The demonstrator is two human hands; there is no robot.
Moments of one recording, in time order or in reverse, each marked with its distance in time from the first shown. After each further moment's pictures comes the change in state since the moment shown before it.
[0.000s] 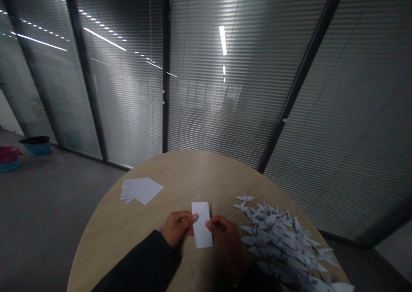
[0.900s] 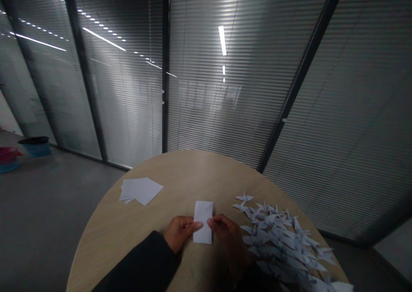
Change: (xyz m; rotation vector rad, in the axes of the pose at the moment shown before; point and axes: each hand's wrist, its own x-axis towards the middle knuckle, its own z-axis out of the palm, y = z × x) left_hand -0.005 -0.003 0.002 0.211 -0.145 0.070; right_hand -0.005 -0.015 -0.004 0.042 0.032 0.023
